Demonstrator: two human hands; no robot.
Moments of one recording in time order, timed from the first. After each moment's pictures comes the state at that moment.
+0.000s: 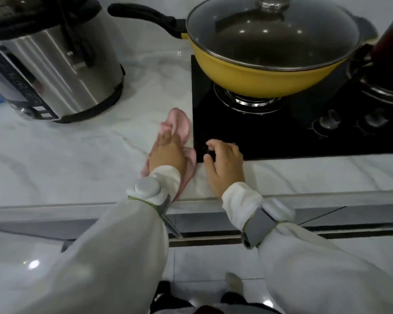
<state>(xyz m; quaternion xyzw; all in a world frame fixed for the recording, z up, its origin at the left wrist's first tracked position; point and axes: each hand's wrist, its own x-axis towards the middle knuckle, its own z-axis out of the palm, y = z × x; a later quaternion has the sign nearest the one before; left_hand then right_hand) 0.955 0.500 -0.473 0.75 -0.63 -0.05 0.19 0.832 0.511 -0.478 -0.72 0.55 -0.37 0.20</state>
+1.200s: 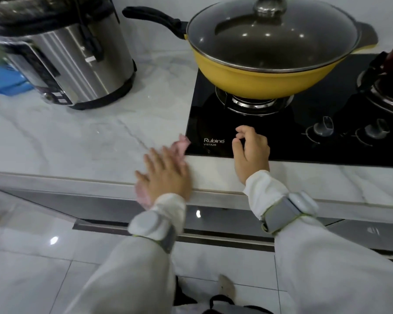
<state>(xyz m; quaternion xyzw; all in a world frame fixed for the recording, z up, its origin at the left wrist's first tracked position) 0.893 0.561 -0.488 0.89 -0.44 -0.08 0.06 0.746 0.490 -0.462 -0.69 0.54 -0.41 0.24</state>
